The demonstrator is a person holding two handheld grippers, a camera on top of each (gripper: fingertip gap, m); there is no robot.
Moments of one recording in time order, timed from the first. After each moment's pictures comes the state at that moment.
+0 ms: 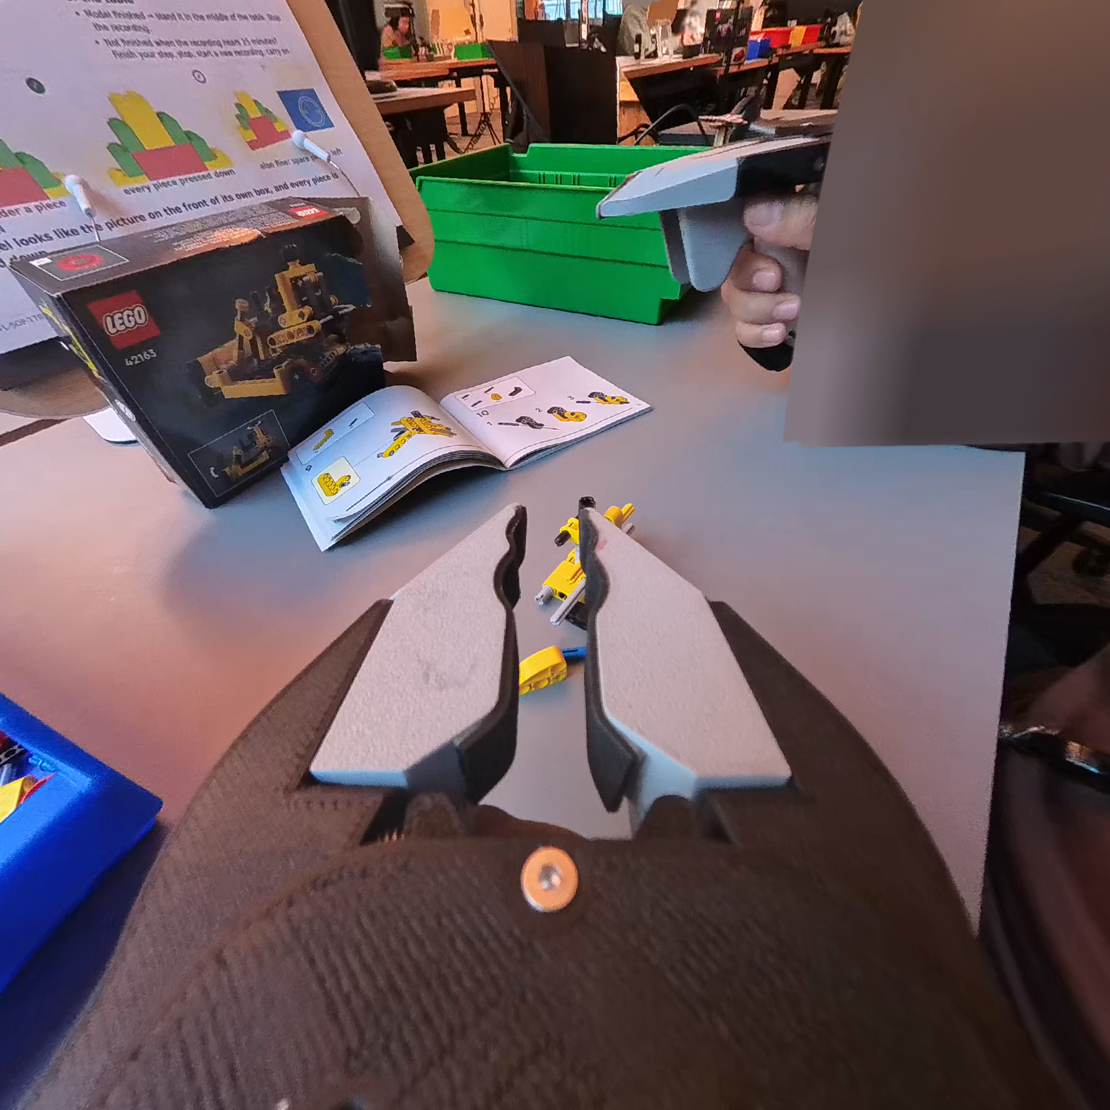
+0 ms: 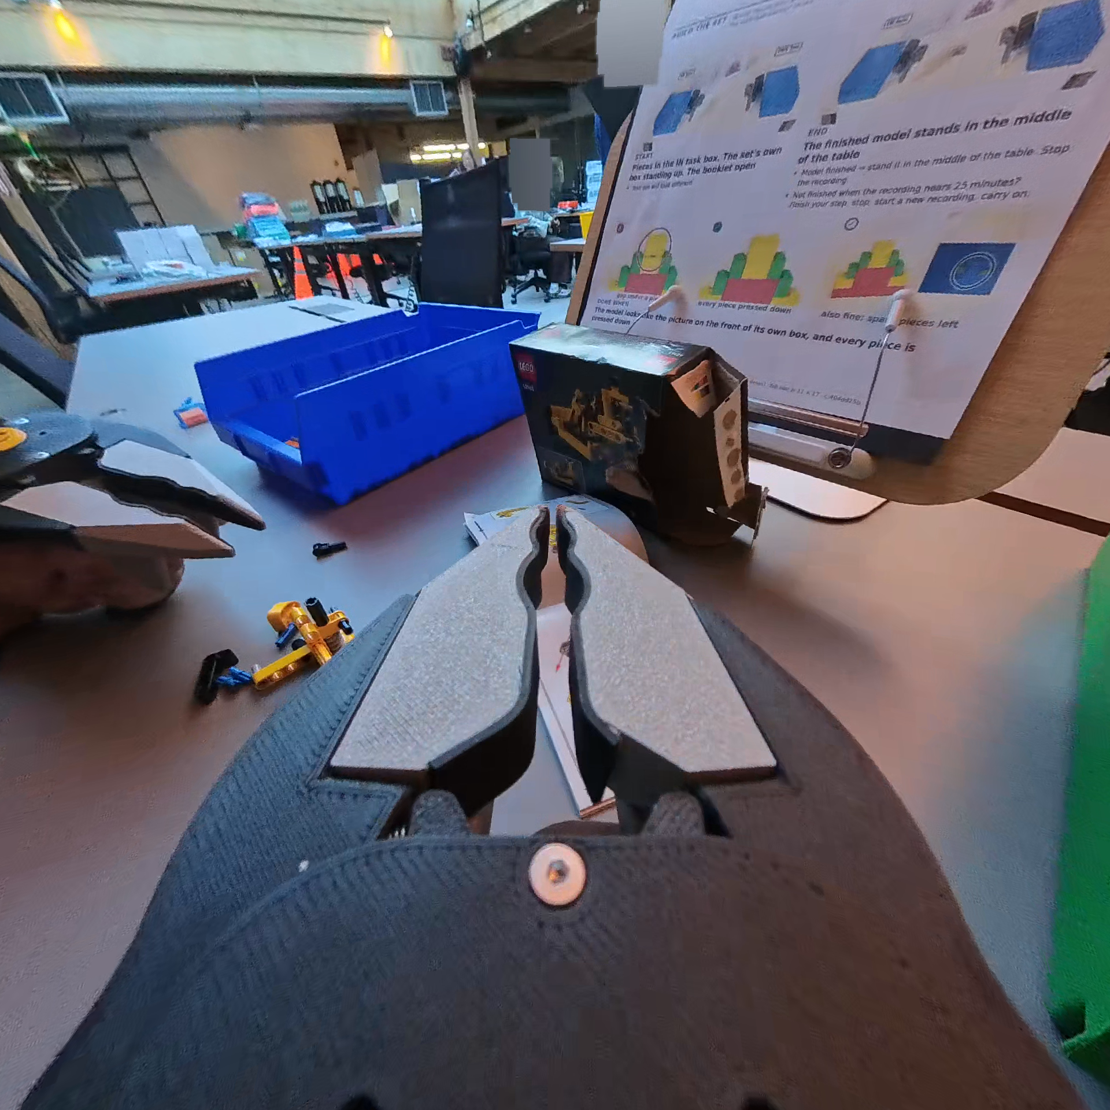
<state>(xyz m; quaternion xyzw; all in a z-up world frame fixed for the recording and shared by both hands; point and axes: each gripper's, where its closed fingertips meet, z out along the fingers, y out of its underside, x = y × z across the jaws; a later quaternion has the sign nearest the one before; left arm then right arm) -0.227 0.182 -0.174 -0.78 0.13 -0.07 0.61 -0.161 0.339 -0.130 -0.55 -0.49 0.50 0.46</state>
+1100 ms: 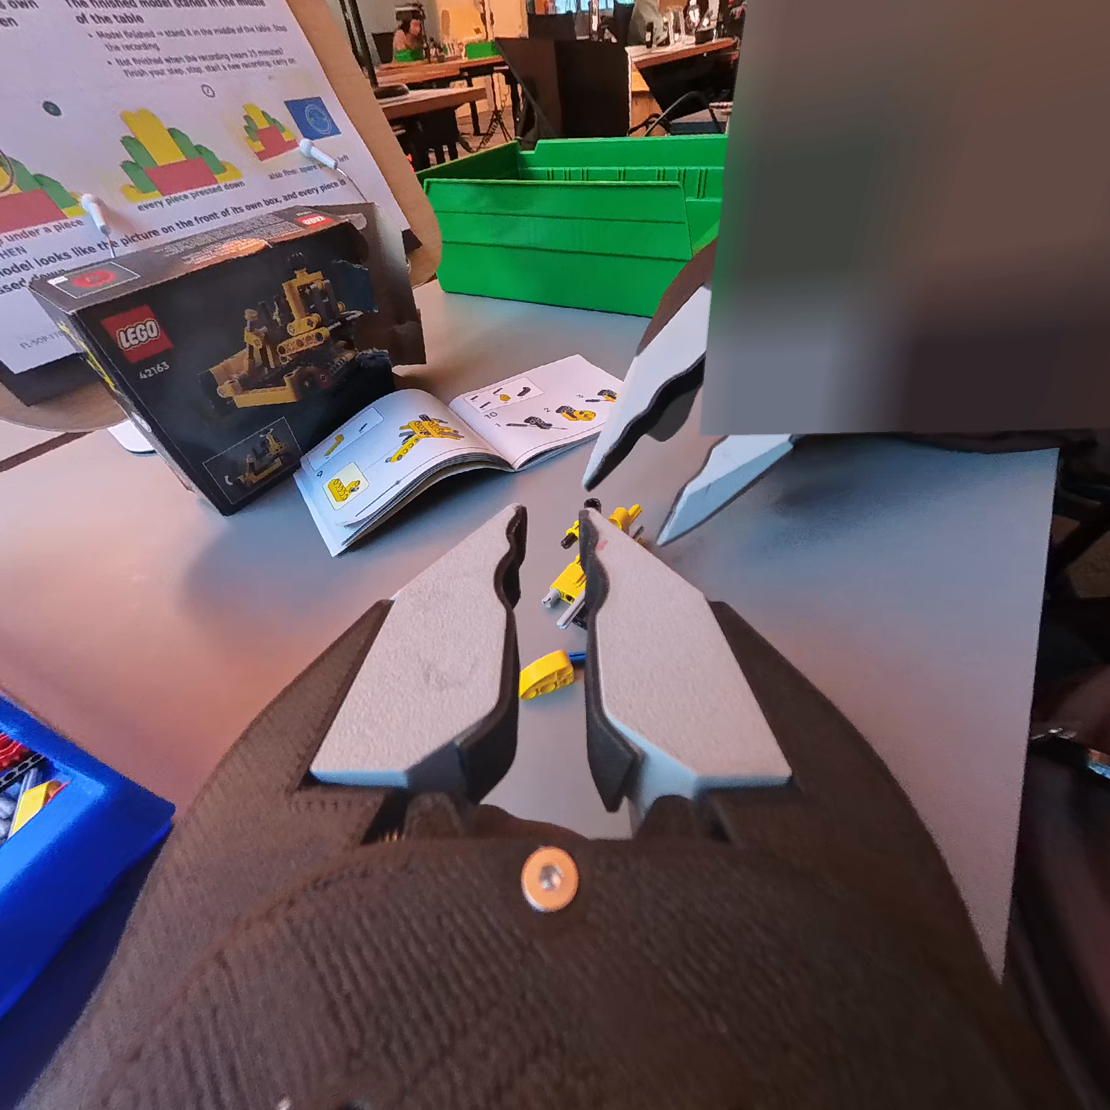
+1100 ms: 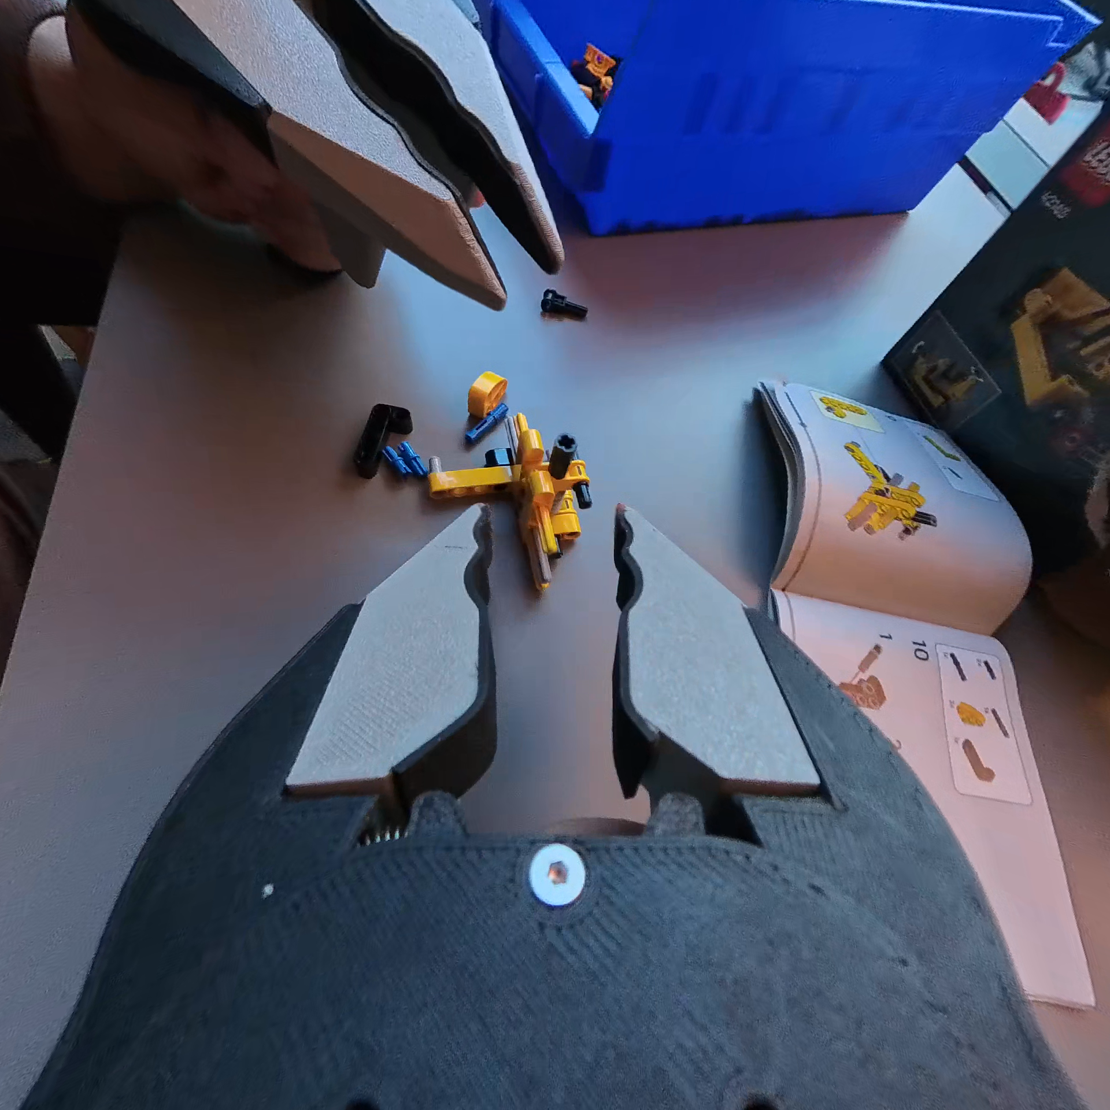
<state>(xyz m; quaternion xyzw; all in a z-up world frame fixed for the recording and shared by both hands) -0.227 0.184 -0.175 -0.78 0.13 -0.05 0.61 -0.197 0.211 -0.220 -0.42 -0.76 0.38 0.31</state>
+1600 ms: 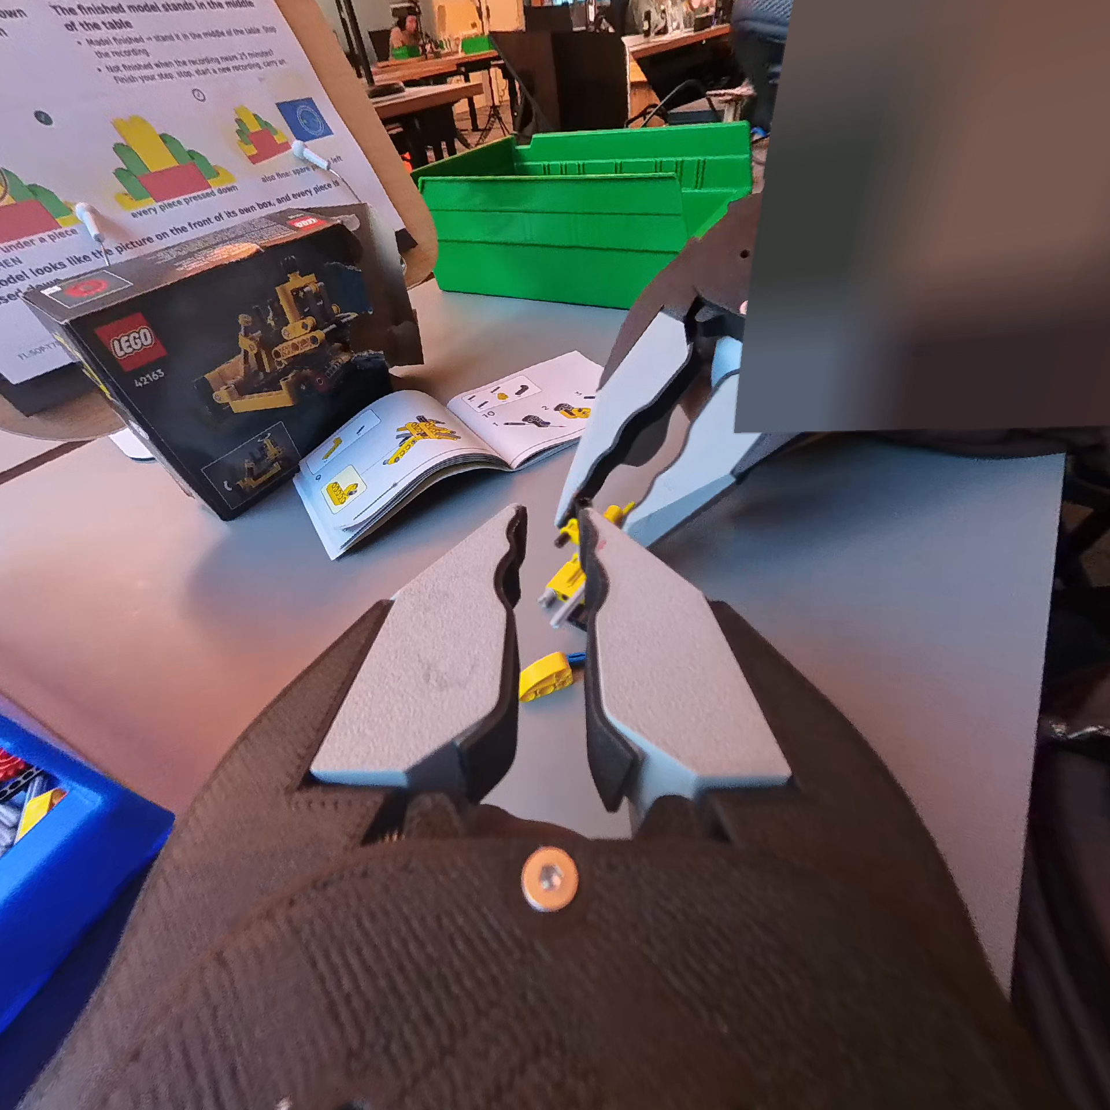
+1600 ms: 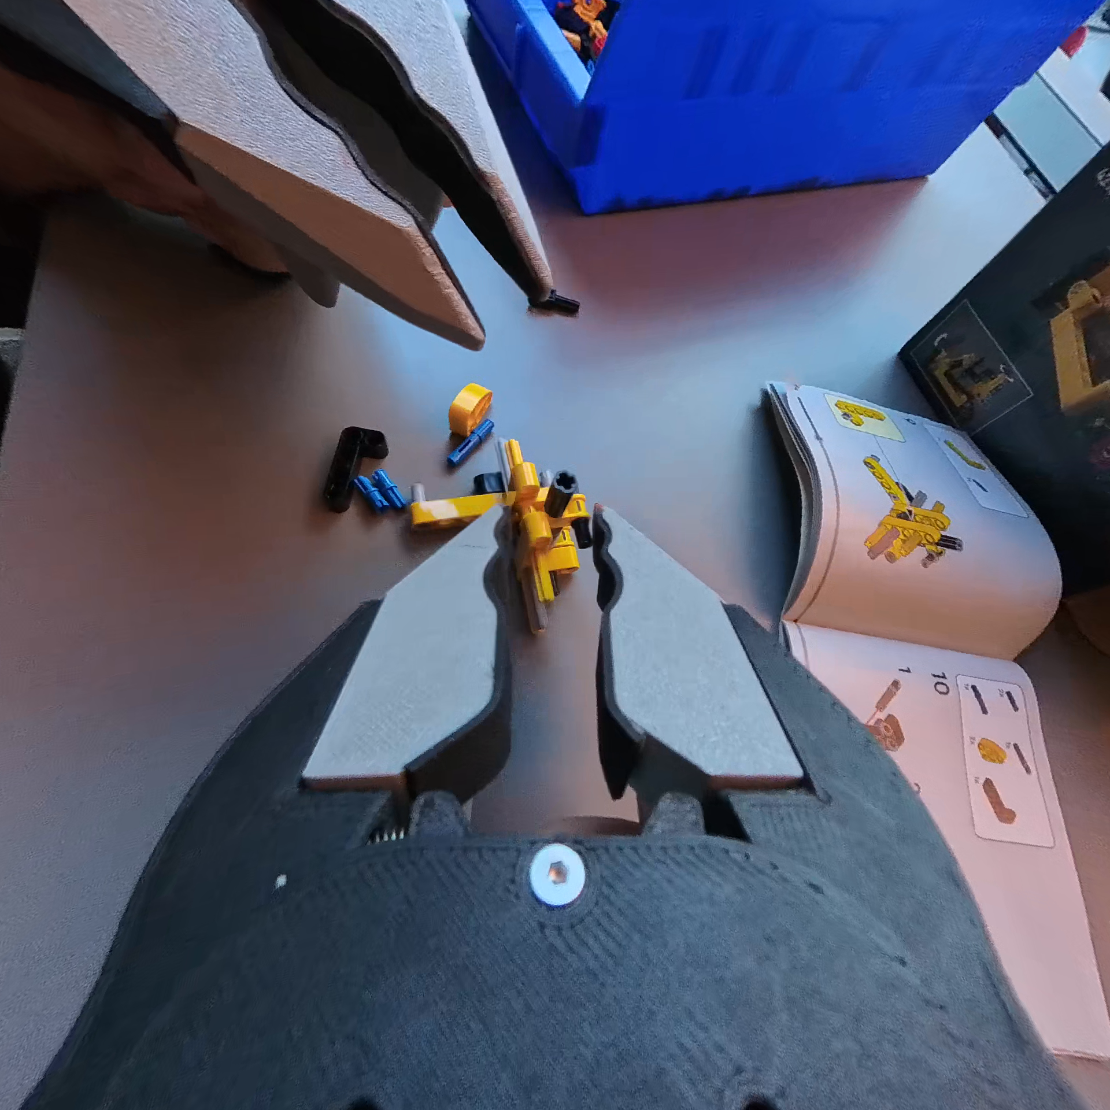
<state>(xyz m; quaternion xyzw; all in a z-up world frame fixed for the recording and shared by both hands) -0.224 0.185 -0.176 -0.78 0.14 -0.04 0.61 -0.216 0.206 -0.229 -0.44 -0.77 0.35 0.31</state>
